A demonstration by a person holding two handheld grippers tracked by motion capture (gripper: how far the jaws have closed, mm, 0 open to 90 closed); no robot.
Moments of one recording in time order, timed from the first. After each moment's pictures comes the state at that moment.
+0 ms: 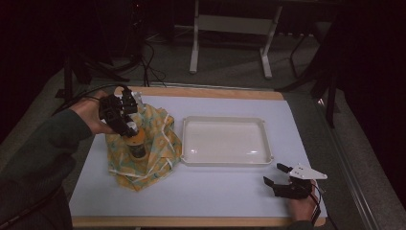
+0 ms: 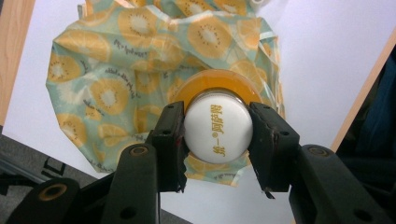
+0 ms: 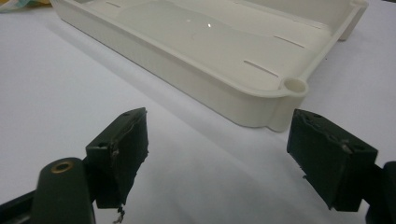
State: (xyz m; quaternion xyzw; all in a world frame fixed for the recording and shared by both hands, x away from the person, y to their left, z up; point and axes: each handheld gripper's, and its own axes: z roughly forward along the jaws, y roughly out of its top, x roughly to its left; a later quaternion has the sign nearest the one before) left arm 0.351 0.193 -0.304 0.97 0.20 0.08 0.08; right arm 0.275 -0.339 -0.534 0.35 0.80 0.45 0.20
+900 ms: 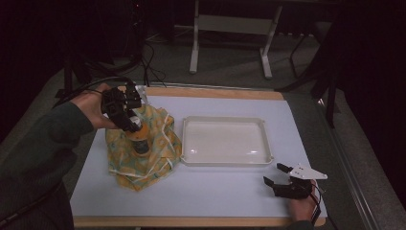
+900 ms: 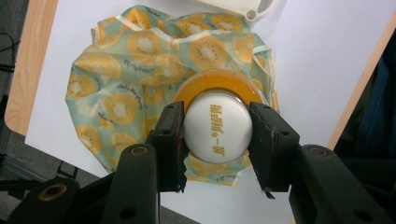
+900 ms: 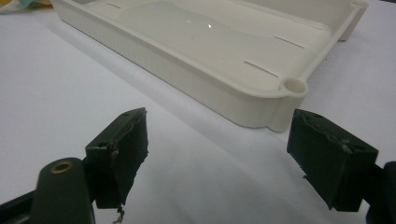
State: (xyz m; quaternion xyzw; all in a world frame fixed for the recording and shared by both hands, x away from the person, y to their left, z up) left arm 0.348 0.179 -0.280 0.98 0.18 0.09 0.08; right arm 0.275 -0.339 -0.534 0.35 0.79 0.45 0.20
